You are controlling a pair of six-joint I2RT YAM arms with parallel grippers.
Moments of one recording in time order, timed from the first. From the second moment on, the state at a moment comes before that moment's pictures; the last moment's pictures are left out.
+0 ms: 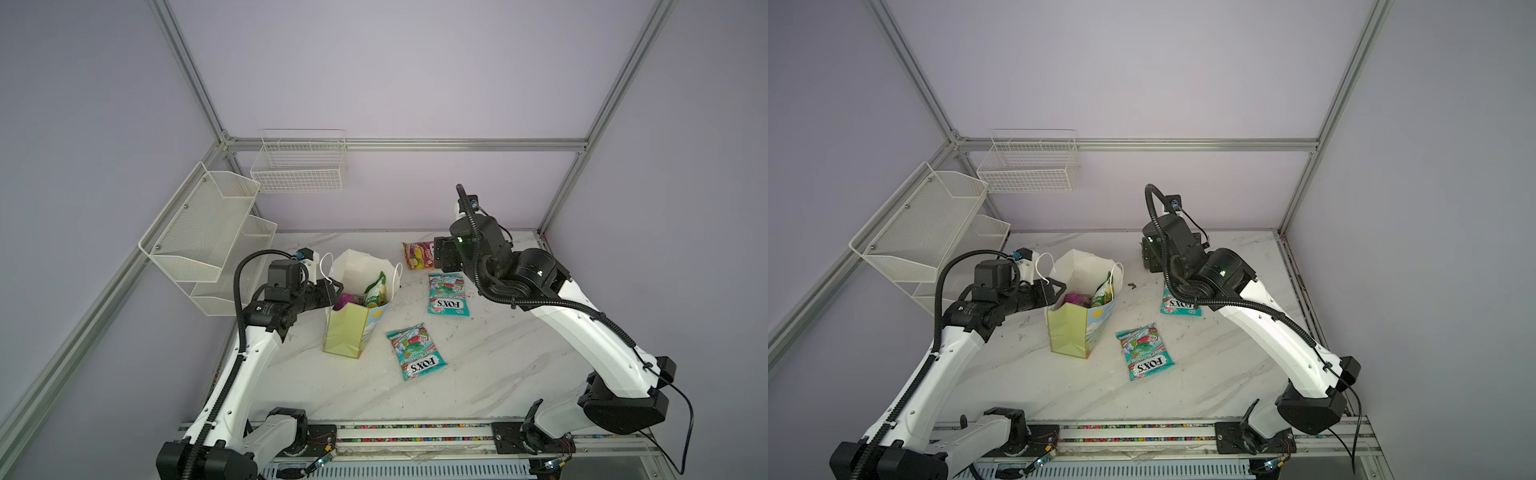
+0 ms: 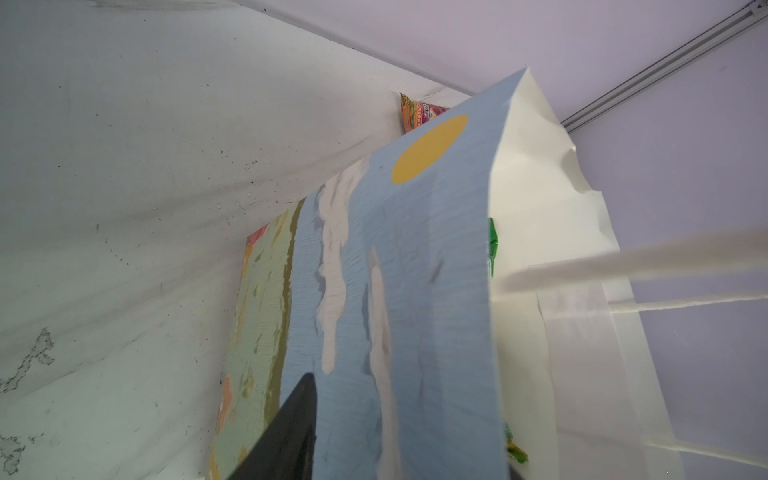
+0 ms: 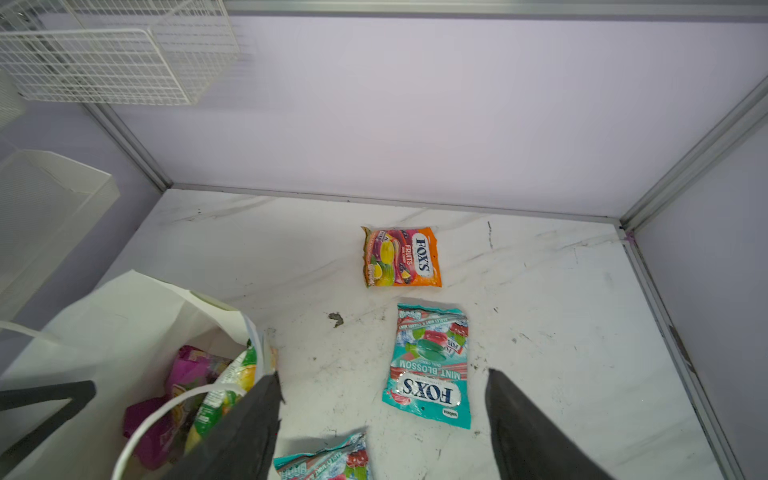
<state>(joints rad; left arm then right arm) -0.09 1.08 1.03 -0.64 0.34 -0.36 0.87 1.47 1.87 -1.00 0.60 0.45</state>
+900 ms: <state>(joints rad) -0.09 1.07 1.03 -0.64 0.32 -0.36 0.80 1.42 1.13 -0.70 0.06 0.48</state>
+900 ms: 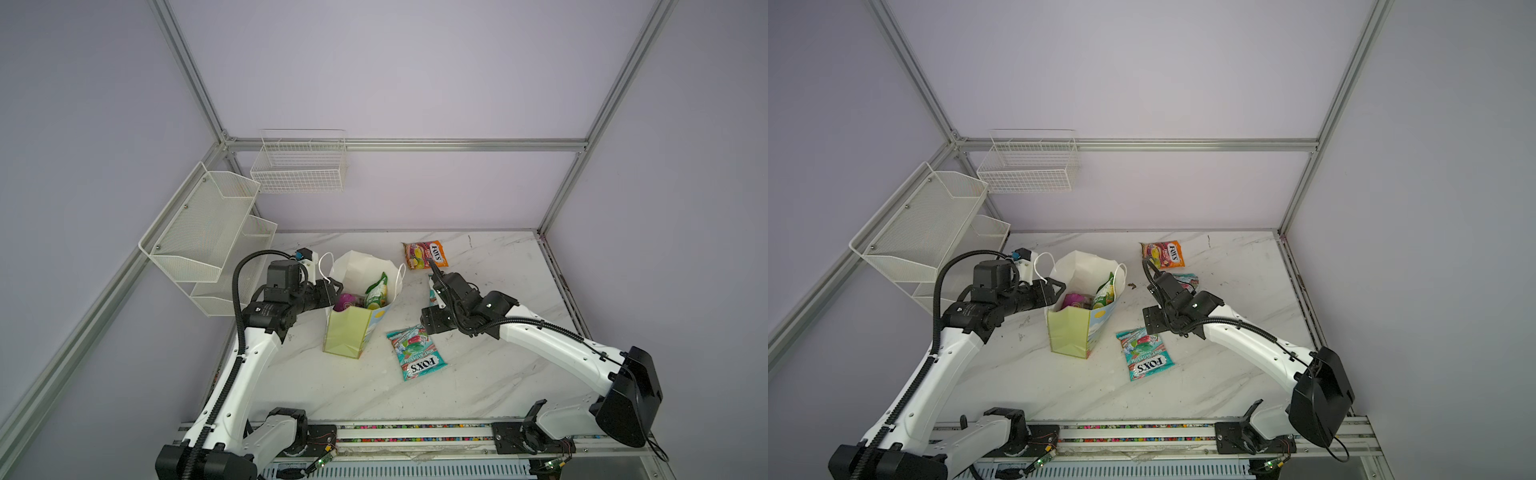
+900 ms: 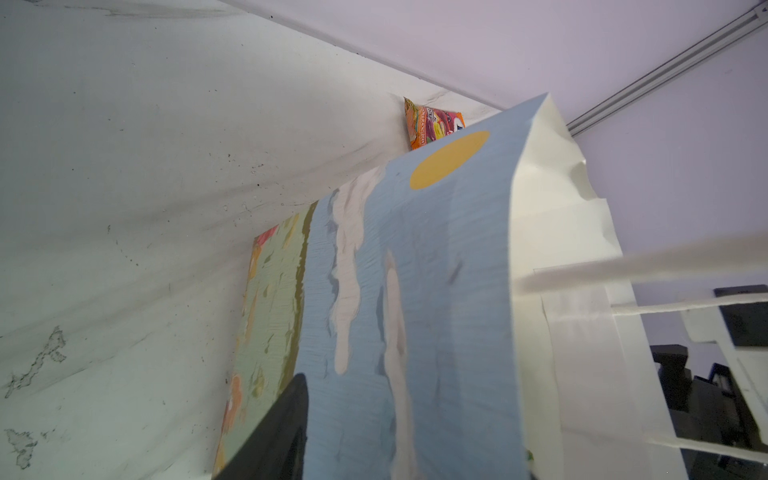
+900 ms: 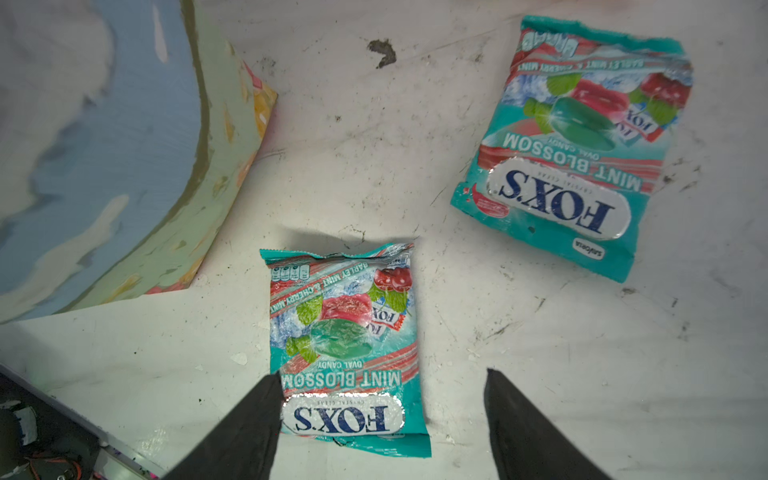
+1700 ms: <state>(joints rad) -0.07 1.06 1.03 -0.66 0.28 -0.33 0.80 1.62 0.96 -0.51 -0.03 0.49</state>
